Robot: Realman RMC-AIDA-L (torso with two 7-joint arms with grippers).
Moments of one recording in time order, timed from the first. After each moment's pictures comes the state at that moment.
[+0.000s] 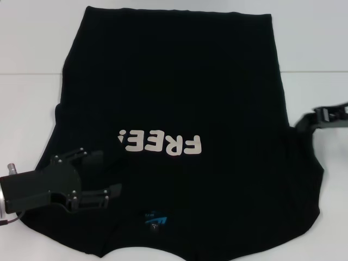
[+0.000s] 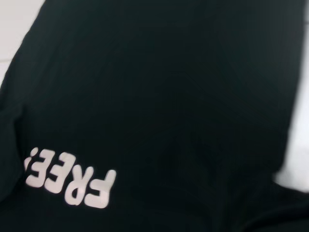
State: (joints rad) left arm -0.40 -2.16 0.46 0.83 2.14 1.66 -1.17; right arm 0.77 1.98 -0.73 -0.88 -2.56 -1.44 2.53
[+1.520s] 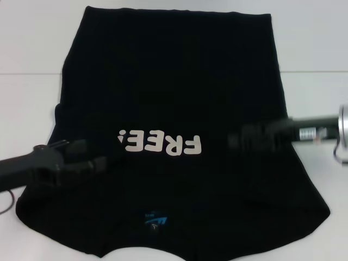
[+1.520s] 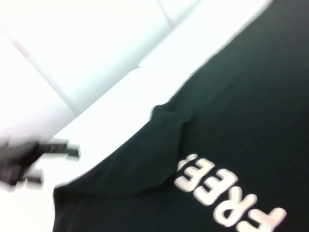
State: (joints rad) left arm -0.43 -2.12 0.39 0.83 2.13 1.66 -1.55; right arm 0.68 2.05 -0.78 -0.72 -2.13 -1.43 1.90
